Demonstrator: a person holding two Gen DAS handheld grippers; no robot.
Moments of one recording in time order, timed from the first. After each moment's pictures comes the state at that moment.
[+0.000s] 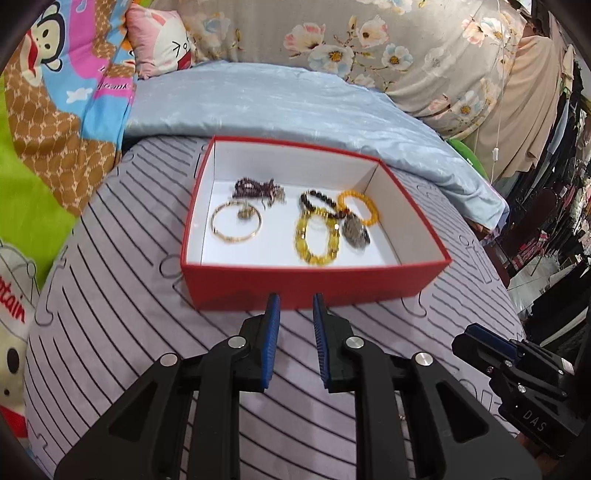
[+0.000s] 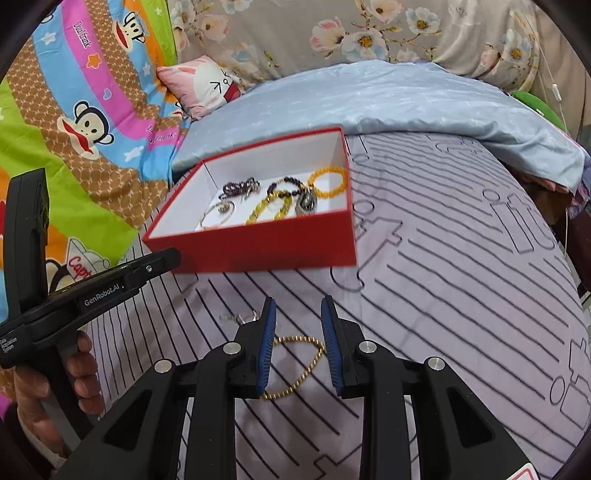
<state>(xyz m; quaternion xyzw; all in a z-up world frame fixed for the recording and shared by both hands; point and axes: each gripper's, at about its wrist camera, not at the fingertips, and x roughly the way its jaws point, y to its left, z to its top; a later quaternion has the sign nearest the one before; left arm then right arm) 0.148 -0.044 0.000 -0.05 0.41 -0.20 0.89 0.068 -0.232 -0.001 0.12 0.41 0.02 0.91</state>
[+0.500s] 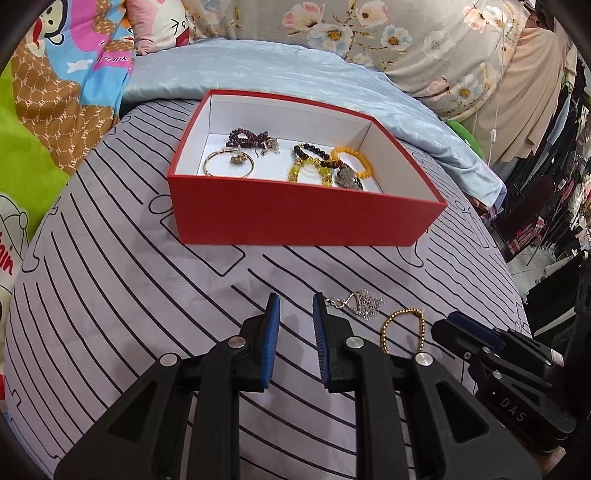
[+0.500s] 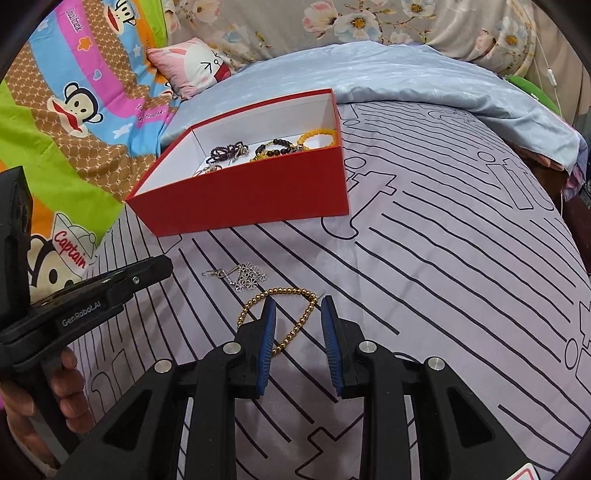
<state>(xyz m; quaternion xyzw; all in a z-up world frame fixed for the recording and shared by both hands) 0.119 -0.047 -0.025 -0.05 0.45 -0.21 0.87 0.055 -0.227 -0.033 0.12 0.44 0.00 0.89</state>
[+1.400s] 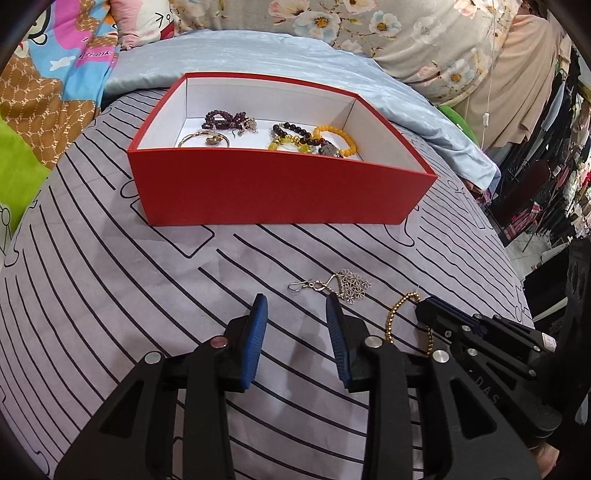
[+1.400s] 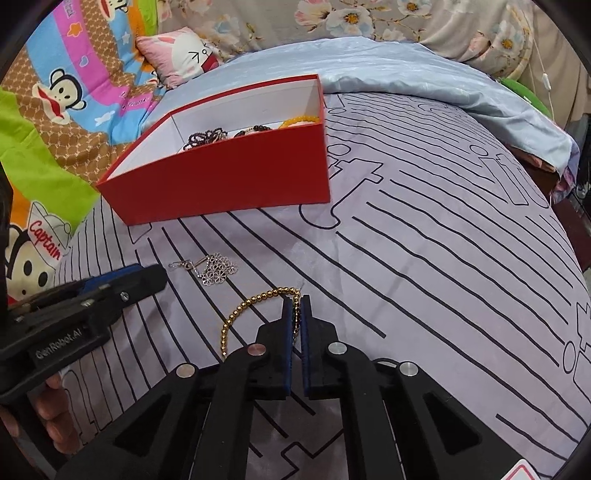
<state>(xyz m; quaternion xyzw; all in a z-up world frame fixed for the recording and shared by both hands) 0.118 -0.067 -0.039 -0.03 0.46 -0.23 0.86 0.062 -0.233 -0.047 0.10 0.44 -0.03 0.89</state>
